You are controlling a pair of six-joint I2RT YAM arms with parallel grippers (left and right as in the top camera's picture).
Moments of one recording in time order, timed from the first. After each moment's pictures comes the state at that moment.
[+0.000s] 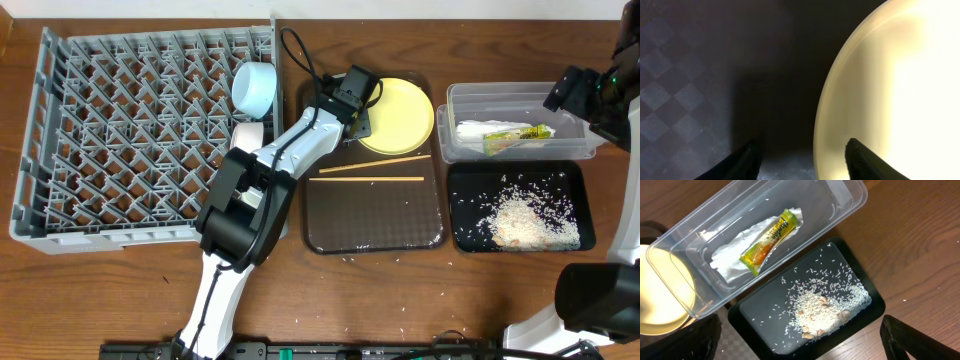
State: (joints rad) left arm -0.54 2.28 1.70 -0.52 -0.11 -0.68; right arm -0.22 1.78 1.98 -1.45 0.15 0.39
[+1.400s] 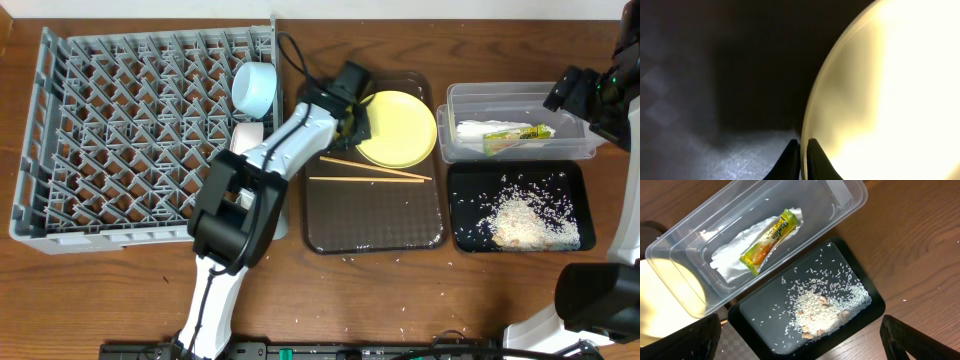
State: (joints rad) left arm -0.50 2.24 1.71 -0.62 0.11 -0.66; right arm -0.22 1.78 1.98 -1.45 0.15 0.39
